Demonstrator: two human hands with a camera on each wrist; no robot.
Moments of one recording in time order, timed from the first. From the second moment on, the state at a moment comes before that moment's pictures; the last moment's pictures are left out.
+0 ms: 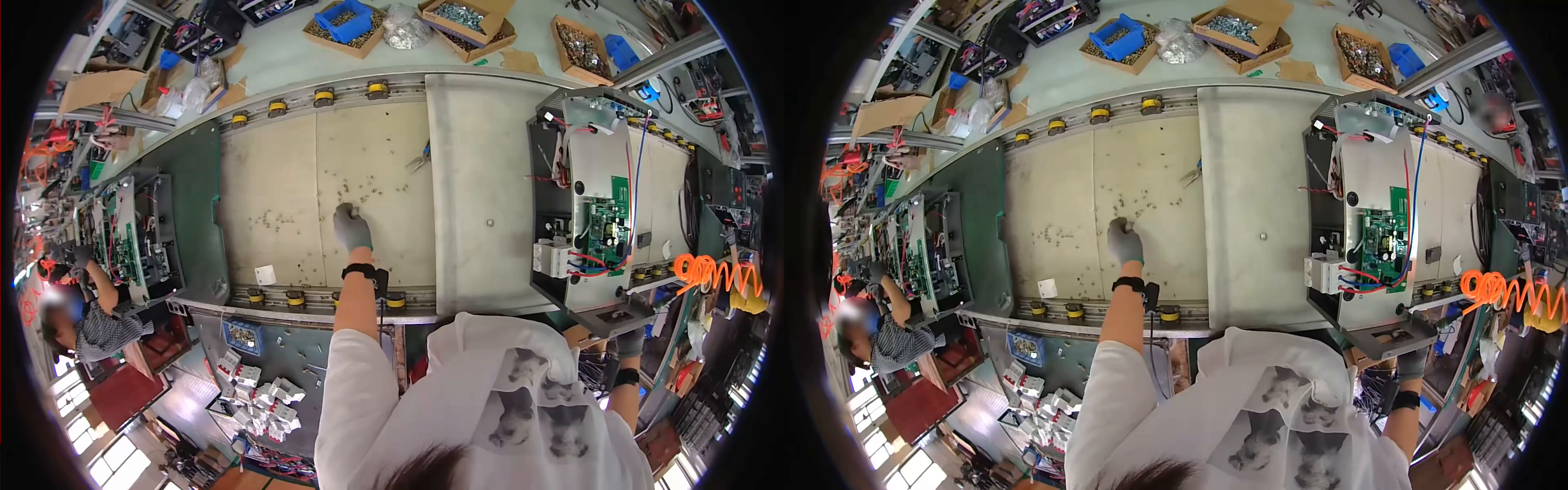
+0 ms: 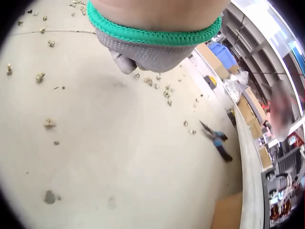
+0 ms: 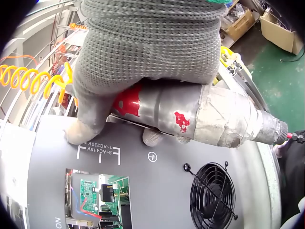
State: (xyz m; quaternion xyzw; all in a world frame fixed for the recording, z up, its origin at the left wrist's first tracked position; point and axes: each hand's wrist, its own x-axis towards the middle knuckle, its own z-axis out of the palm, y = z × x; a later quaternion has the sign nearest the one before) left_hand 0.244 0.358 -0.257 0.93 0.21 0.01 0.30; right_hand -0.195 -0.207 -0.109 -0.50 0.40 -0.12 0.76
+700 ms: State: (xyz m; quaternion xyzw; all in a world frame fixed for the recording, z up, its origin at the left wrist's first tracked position) left_hand 0.200 0.365 -0.229 0.25 0.25 -0.25 0.90; right_hand -0.161 -0.102 0.030 -0.45 0.36 -0.38 0.73
